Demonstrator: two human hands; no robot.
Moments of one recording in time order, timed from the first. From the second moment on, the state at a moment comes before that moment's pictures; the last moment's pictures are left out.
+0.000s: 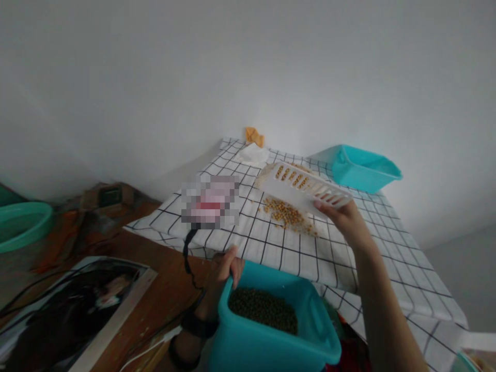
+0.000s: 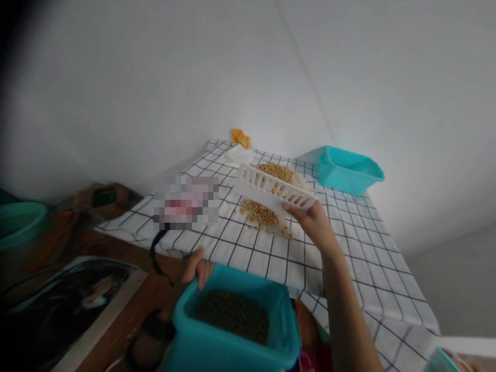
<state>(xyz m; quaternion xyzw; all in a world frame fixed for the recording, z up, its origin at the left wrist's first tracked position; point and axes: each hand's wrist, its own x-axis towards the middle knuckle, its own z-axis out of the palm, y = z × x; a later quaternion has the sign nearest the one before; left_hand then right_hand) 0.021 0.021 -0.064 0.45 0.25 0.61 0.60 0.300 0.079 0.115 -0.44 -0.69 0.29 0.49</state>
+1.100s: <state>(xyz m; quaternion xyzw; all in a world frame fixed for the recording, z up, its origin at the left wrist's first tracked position) 0.019 0.023 -0.061 0.48 0.24 0.59 0.60 0.212 0.238 0.128 -0.25 -0.75 0.59 0.17</state>
